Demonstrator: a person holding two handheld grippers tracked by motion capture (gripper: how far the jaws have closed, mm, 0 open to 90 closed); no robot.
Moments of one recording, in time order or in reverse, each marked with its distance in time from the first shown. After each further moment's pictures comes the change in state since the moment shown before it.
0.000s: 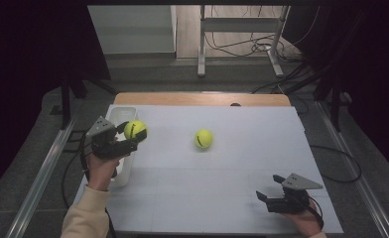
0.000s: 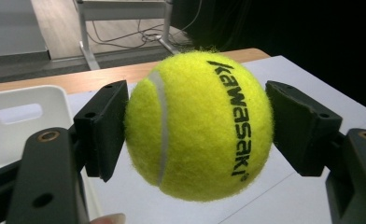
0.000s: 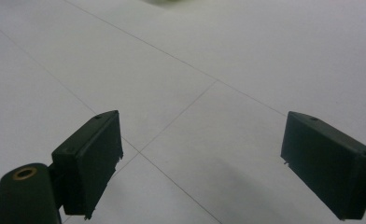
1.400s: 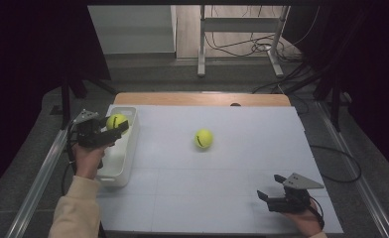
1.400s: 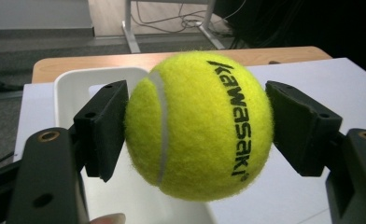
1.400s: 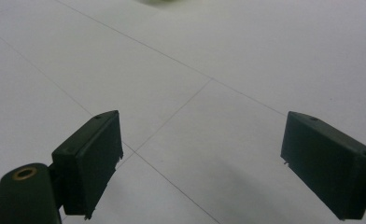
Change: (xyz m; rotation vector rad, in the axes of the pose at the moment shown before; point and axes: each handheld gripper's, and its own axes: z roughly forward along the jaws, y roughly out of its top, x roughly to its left) left arm 0.060 0.003 0.006 0.067 0.151 -0.094; right arm -0.002 -0.001 -0.001 -0.002 -0.009 0.016
